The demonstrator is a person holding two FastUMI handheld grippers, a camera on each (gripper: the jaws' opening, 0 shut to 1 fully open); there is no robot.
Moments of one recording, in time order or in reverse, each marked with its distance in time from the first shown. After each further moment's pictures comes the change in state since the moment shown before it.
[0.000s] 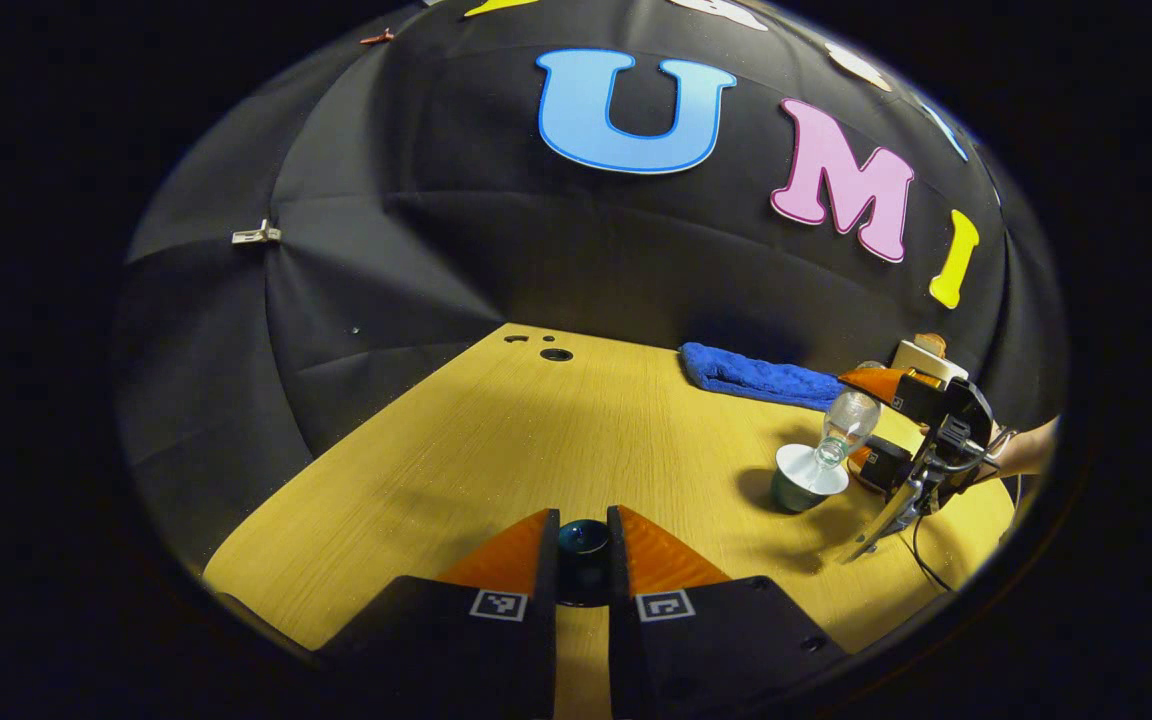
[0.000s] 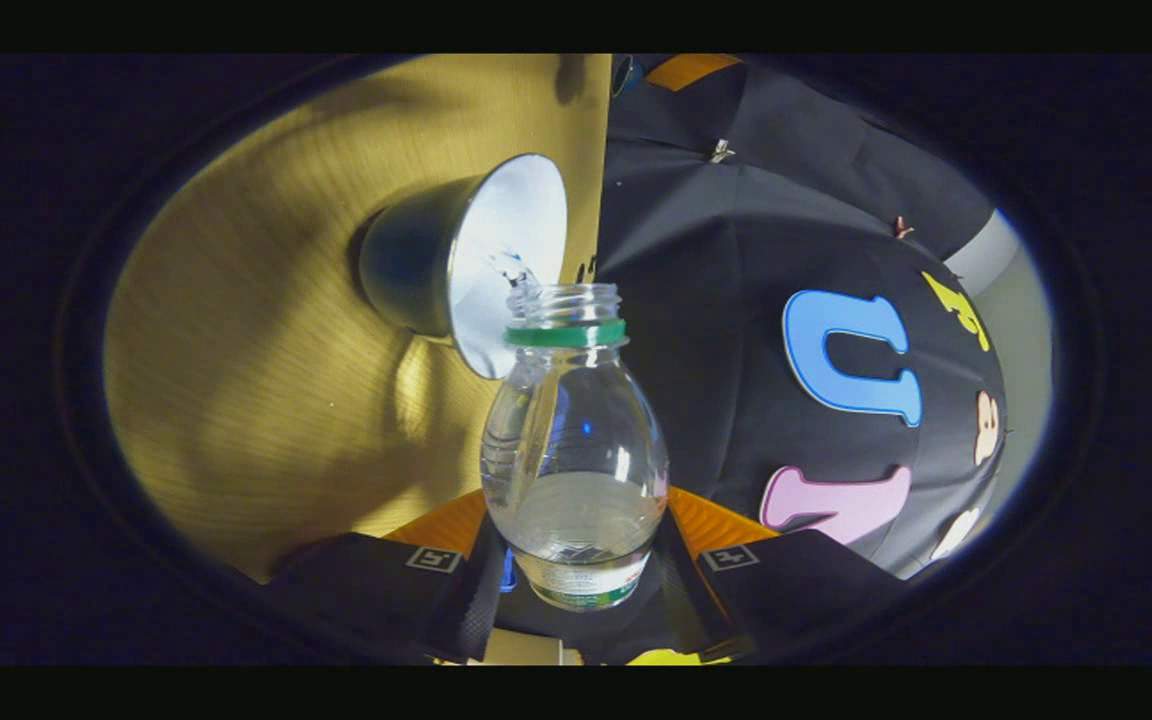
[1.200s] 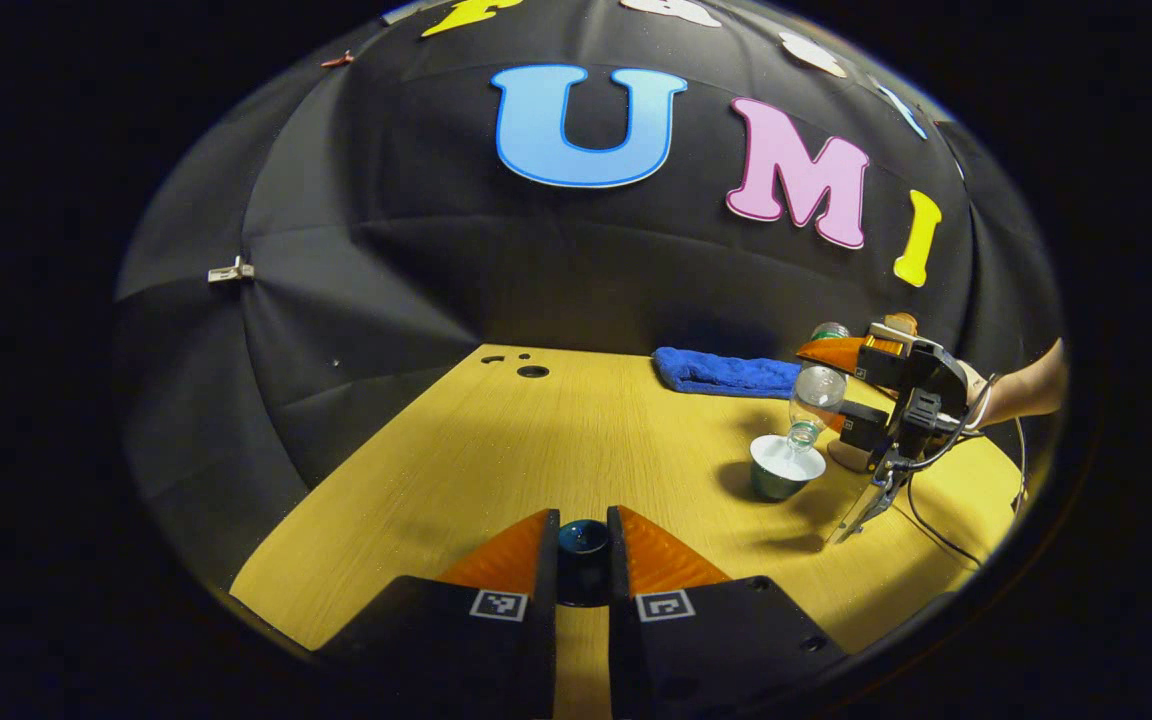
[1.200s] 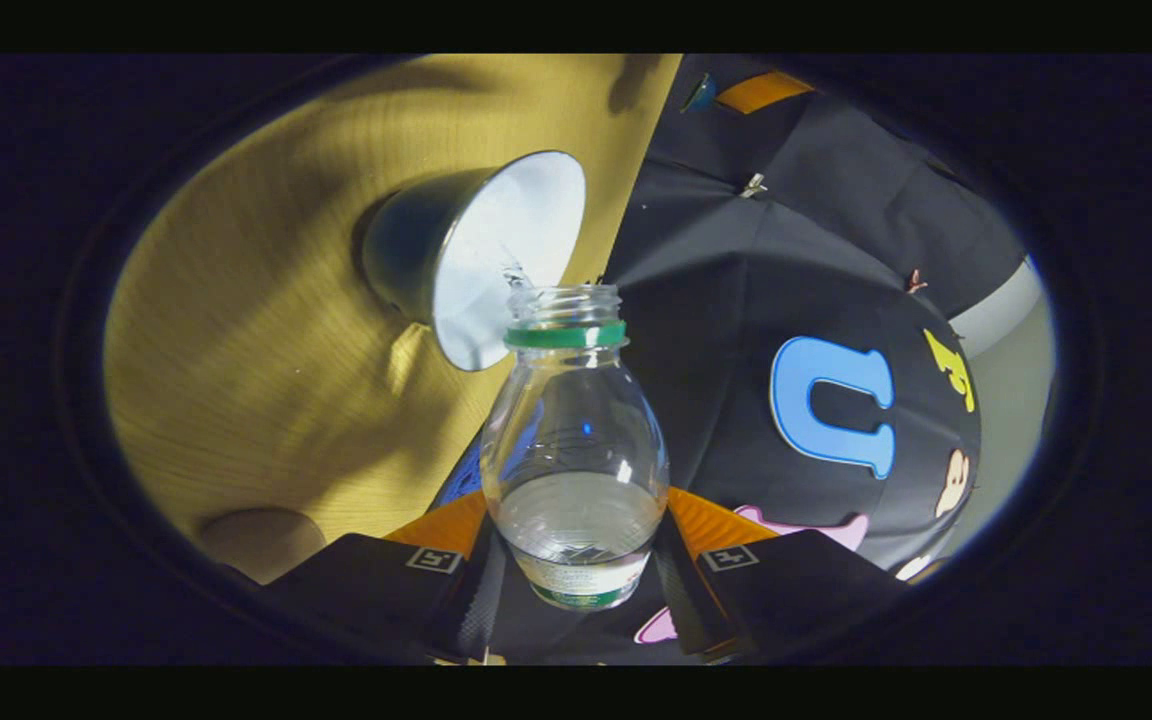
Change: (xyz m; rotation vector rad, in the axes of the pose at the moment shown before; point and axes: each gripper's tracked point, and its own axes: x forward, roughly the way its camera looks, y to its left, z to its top) left arm -0.015 -0.011 0.008 0.115 -0.048 -0.067; right arm 0.005 -0.014 0.009 -0.179 -0.085 -0.022
